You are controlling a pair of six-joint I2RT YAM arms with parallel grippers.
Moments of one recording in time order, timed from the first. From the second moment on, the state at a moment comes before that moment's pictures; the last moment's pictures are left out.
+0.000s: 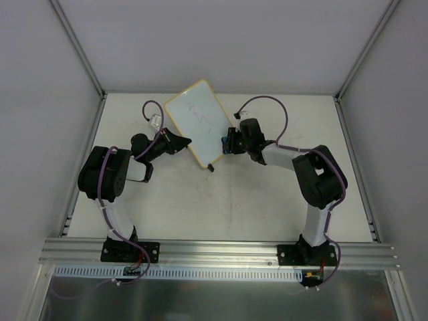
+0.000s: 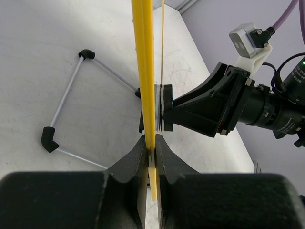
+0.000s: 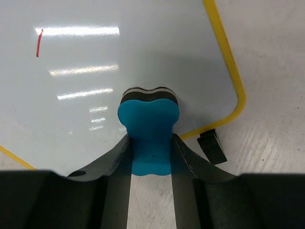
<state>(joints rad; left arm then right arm) -0.14 1.86 0.63 1.18 0.68 -0.80 0.54 1.91 1.11 0.16 -0.09 0.38</state>
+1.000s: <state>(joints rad) -0.14 1.86 0.63 1.18 0.68 -0.80 0.67 1.91 1.14 0.09 0.00 0.38</state>
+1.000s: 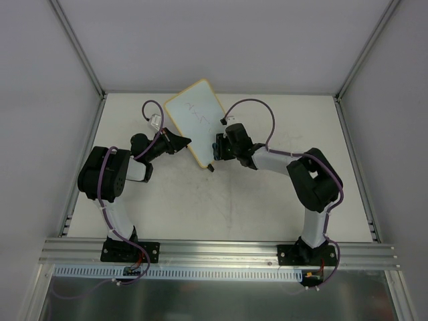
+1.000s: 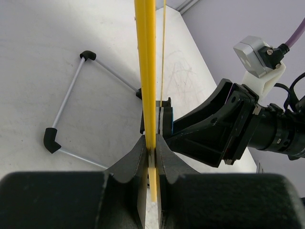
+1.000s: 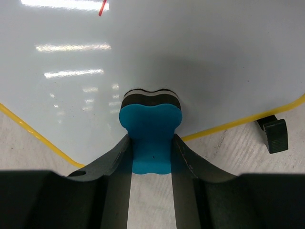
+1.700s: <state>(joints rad) -0.15 1.85 0.63 1.18 0.68 -0.79 0.73 1.99 1.48 -0.12 -0.07 0.27</state>
